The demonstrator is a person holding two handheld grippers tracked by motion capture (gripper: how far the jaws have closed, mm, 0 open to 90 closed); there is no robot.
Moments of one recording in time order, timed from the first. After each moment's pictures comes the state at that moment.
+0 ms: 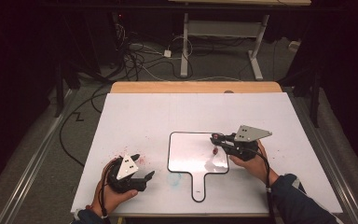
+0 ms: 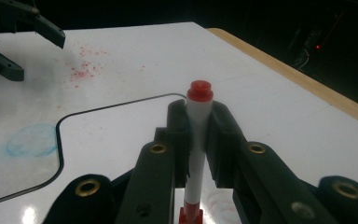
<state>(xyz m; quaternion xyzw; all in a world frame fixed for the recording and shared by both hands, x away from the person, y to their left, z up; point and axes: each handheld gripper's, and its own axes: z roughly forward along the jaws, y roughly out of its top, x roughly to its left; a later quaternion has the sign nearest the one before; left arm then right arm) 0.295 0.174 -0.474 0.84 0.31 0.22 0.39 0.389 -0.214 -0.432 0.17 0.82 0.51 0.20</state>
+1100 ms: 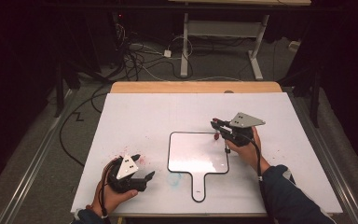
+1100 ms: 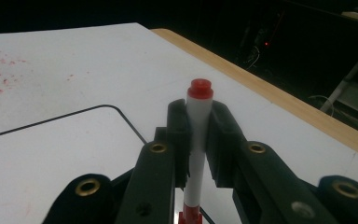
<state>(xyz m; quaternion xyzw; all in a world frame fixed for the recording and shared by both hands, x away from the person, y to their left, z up) 0.296 0.175 -0.475 0.84 0.31 0.21 0.40 0.432 -0.209 -0.436 0.23 0.79 0.50 0.26</state>
